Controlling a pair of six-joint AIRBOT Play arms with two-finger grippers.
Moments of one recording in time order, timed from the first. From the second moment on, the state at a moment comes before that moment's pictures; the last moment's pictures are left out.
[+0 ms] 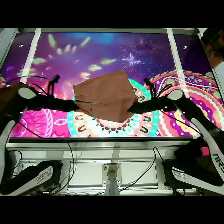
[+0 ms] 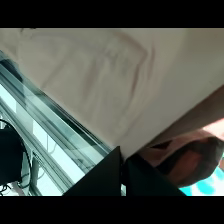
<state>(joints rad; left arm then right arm) 0.05 -1.14 0.85 0.82 -1.15 -1.09 0.17 -1.24 0.85 -0.64 1.08 1.09</state>
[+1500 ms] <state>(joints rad) 0.20 -0.64 0.94 0.68 -1.03 -1.48 0.11 -0.99 1.40 -0.94 1.34 1.35</state>
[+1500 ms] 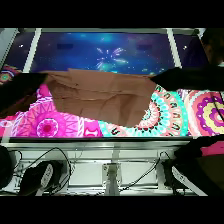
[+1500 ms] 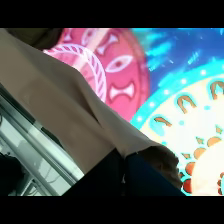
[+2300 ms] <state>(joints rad) 0.04 -1.22 0.88 0.53 -0.63 -1.23 0.11 -1.51 1.40 -0.80 1.13 1.40</state>
